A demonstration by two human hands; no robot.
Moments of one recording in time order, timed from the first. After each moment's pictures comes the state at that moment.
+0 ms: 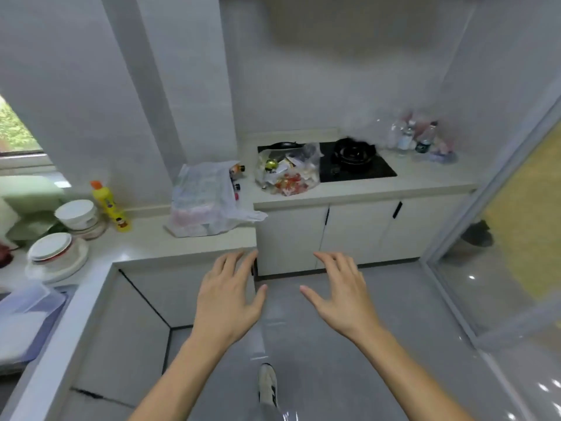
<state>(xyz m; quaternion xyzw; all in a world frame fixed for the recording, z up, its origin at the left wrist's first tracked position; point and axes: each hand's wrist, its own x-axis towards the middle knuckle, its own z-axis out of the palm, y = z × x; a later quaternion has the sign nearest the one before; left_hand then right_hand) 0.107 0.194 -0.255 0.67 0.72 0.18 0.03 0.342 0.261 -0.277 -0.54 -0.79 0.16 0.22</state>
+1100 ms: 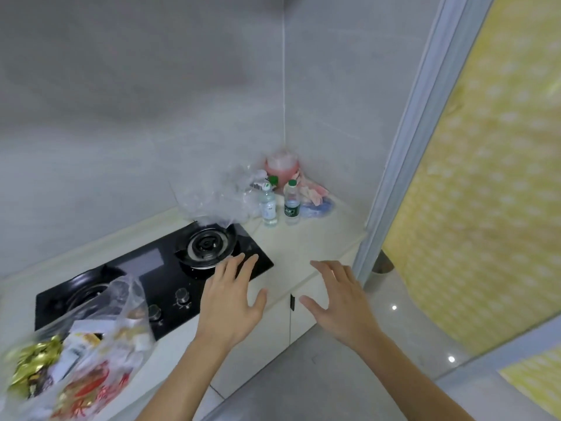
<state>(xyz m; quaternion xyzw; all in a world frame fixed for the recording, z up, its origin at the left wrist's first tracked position) 0.469 0.888 -0.242 0.82 0.54 0.18 0.06 0.706 0.832 -0.279 -0.71 -0.65 0.11 0.24</state>
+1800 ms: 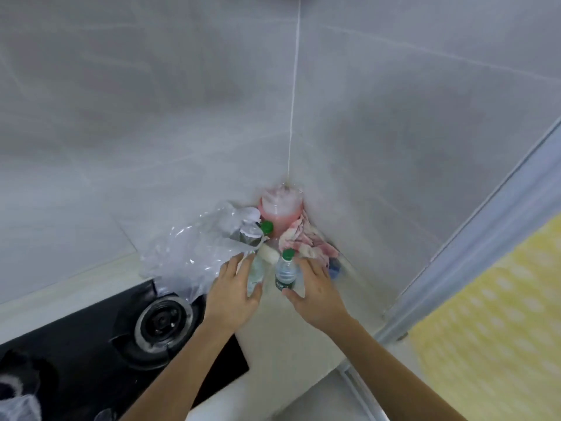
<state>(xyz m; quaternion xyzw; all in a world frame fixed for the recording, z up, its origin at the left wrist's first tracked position) 0.613 1.253 -0.315 0.77 0.59 0.16 0.16 0.827 1.216 -0.314 -0.68 -0.67 0.19 0.21</state>
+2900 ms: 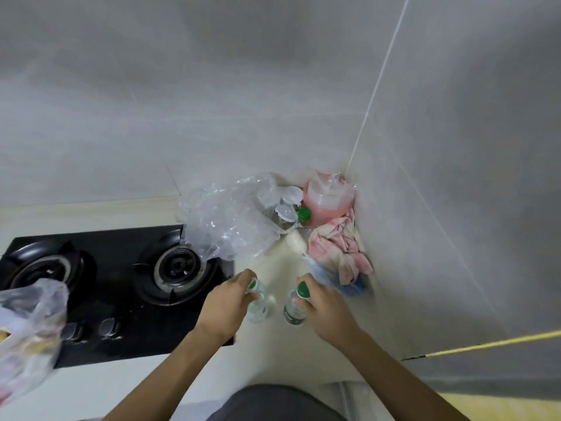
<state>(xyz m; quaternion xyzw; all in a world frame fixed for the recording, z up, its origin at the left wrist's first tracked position) 0.643 1.224 -0.361 0.65 0.71 0.15 0.20 0.886 1.276 -0.367 -0.51 -0.80 0.29 0.10</state>
